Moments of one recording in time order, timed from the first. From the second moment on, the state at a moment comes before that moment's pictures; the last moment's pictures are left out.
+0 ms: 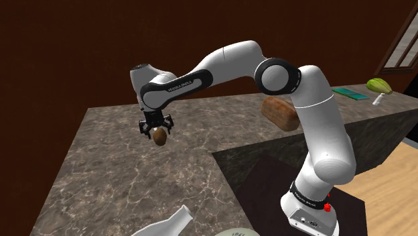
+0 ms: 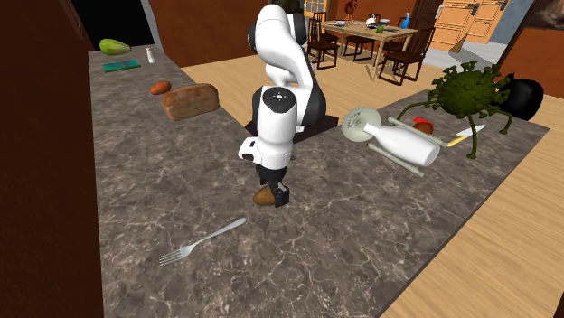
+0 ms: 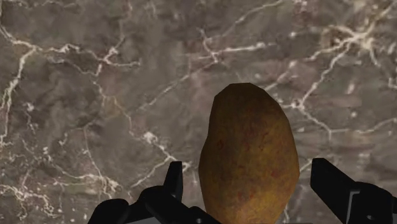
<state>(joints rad) 0.09 0.64 0.33 -1.41 -0.31 1.90 1.09</state>
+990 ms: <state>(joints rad) 0.09 0.63 0.33 -1.39 -0.30 1.86 1.08</state>
